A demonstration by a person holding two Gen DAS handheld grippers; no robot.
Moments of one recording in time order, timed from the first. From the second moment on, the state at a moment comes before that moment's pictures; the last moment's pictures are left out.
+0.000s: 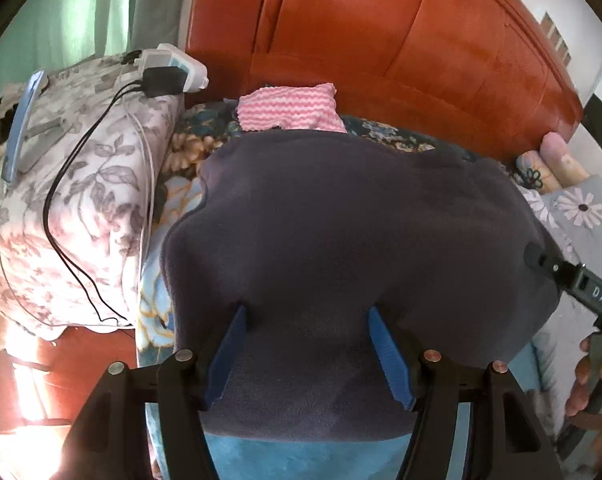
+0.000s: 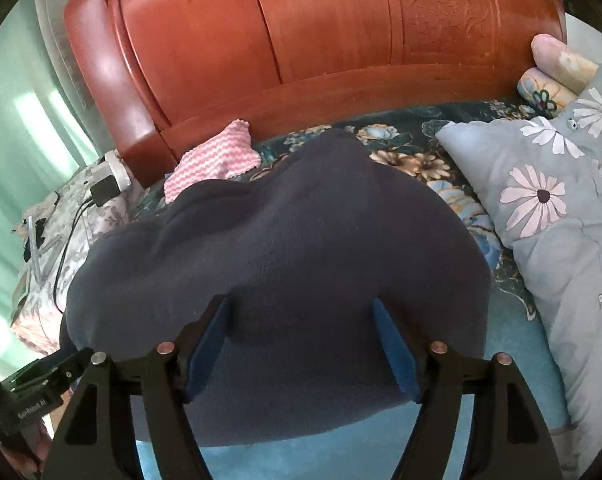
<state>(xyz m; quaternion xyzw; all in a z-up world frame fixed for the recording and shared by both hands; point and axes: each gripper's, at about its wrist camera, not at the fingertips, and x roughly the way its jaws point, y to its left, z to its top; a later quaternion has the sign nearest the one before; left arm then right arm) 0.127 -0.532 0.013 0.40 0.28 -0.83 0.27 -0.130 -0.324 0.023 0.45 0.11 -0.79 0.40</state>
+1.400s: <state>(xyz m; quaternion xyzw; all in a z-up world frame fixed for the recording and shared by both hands) 0.203 -0.447 -0.001 0.38 0.21 -0.85 0.29 0.054 -0.231 -0.015 0.37 0.09 -0.89 0.27</state>
